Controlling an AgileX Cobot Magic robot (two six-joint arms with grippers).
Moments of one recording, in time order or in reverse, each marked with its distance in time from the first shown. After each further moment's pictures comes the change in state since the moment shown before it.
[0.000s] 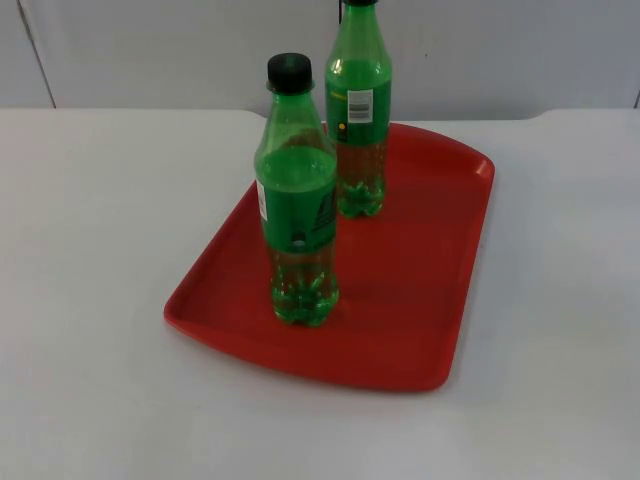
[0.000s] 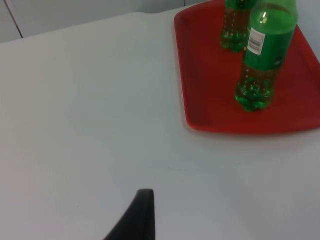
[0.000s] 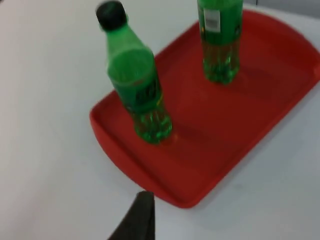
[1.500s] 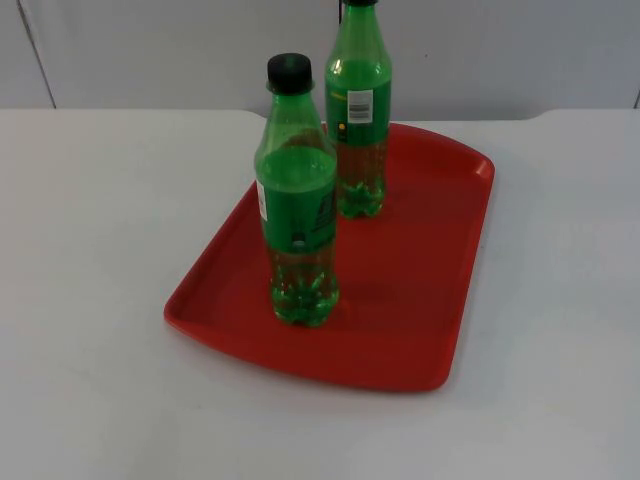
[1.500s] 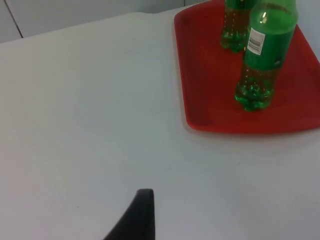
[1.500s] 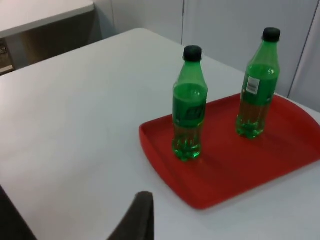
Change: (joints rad) right arm 0.000 -0.641 0.071 0.217 0.325 -0.424; left arm 0.000 0.000 0.000 0.000 0.000 0.000
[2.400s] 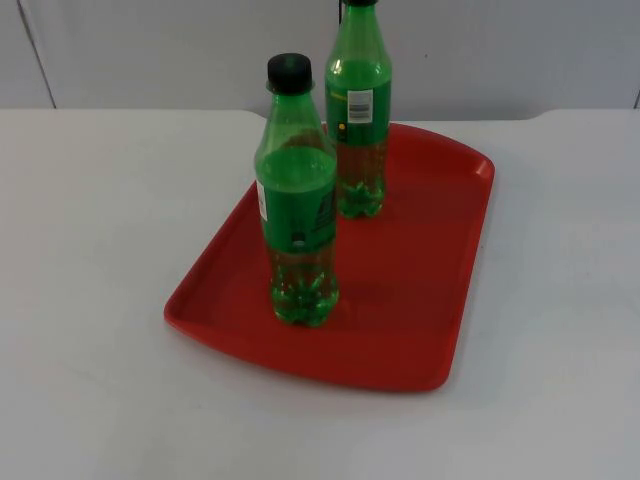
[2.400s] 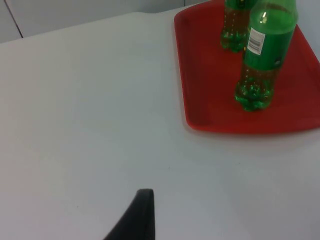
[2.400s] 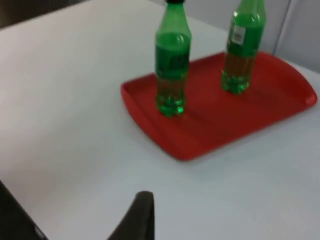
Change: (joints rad) right arm 0.000 -0.172 0.142 -0.094 0.100 0.069; left arm 0.000 0.000 0.000 0.000 0.000 0.000
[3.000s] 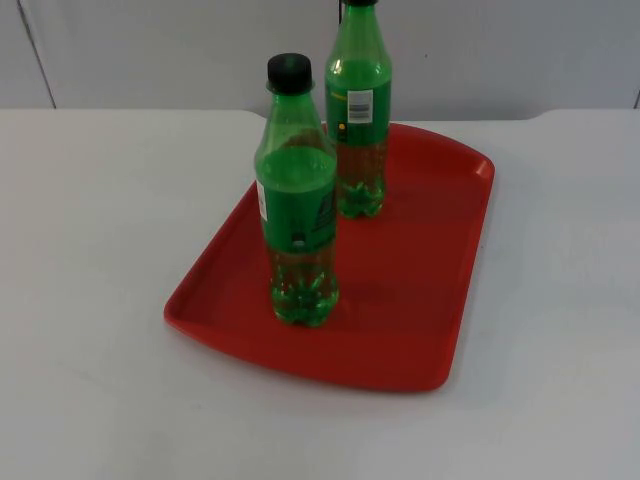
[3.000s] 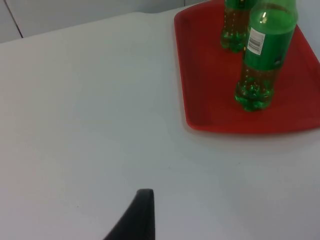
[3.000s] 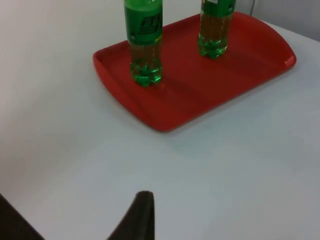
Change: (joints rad) right arm 0.000 0.000 0.026 -0.073 0.042 0.072; left arm 0.000 0.000 0.000 0.000 0.000 0.000
